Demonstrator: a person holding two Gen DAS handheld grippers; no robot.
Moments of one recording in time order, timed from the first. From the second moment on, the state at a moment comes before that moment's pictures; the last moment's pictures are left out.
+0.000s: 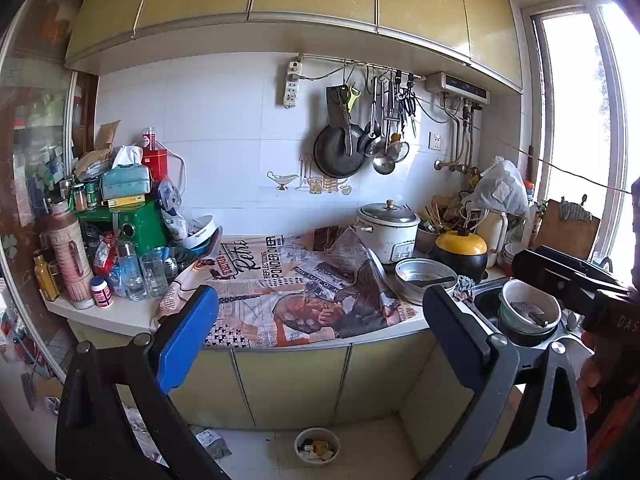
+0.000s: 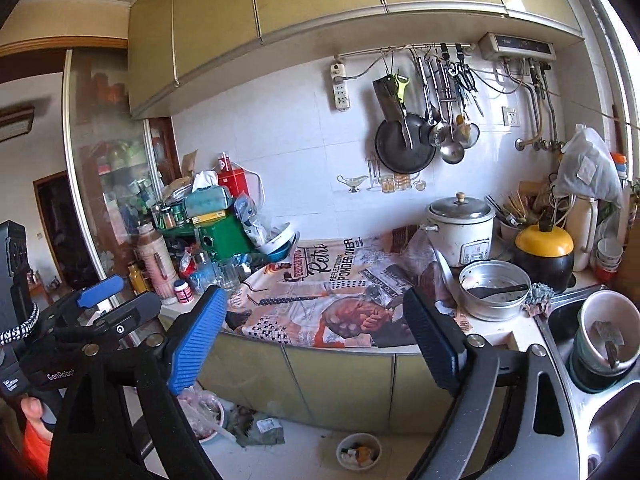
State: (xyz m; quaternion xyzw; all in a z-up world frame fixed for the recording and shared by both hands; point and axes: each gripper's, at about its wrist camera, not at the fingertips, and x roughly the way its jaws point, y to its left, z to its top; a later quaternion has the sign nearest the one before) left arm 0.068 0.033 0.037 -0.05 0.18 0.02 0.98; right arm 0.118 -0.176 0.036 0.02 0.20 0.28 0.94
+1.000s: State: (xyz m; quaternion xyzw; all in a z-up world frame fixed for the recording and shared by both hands) left arm 0.033 0.026 0.015 -0.06 0.20 0.01 0.98; right arm 0.077 -0.171 0.023 -0.01 0.24 0.27 0.93
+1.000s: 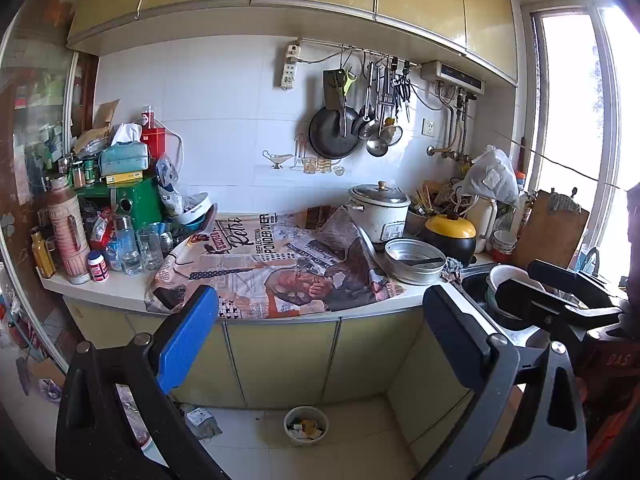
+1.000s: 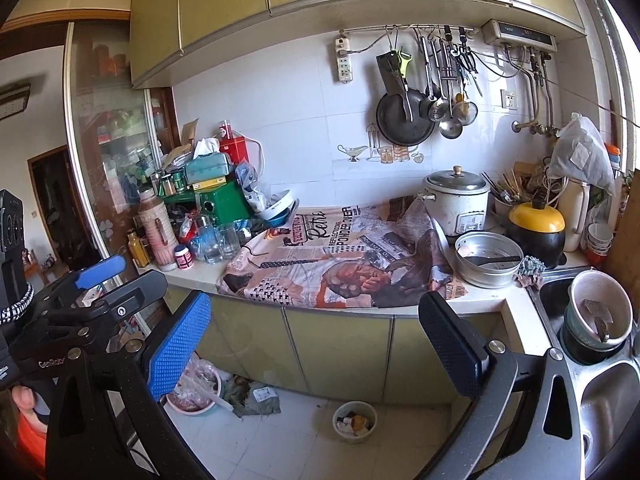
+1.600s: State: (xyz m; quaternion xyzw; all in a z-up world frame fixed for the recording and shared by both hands) left arm 0.036 0.030 0.011 -0.07 0.21 0.00 0.97; right arm 0.078 -0.170 0.024 0.00 0.25 0.27 0.93
